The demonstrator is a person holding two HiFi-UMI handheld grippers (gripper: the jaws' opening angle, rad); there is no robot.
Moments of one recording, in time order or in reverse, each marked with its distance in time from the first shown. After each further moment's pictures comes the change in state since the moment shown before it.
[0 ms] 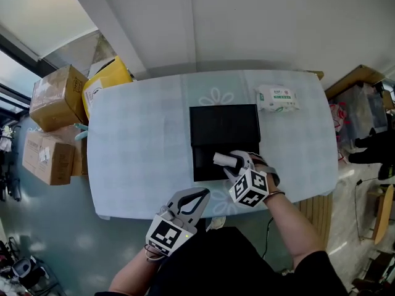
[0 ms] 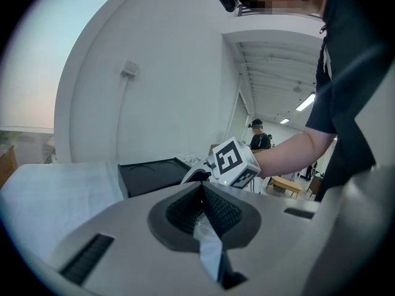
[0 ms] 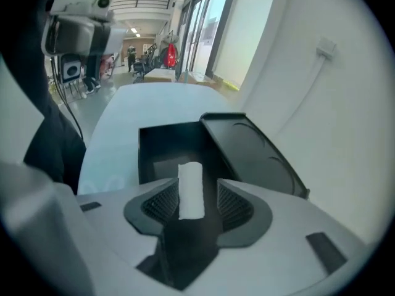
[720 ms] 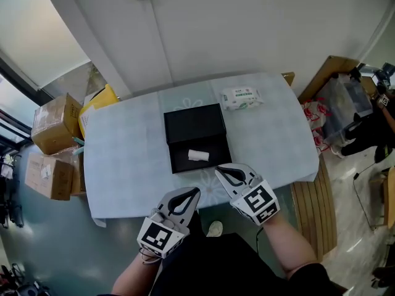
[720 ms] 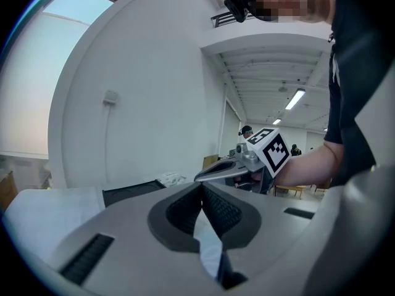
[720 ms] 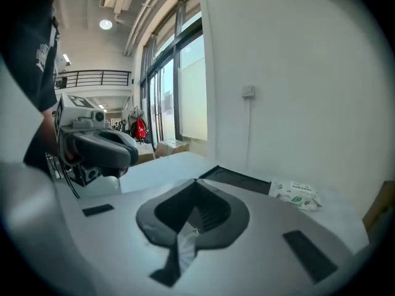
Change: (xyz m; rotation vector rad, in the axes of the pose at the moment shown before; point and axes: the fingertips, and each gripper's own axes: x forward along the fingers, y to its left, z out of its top) left arm -0.017 -0.103 0.043 0.133 -0.091 0.021; right arm -0.196 0.029 0.022 0.452 -0.564 -0.133
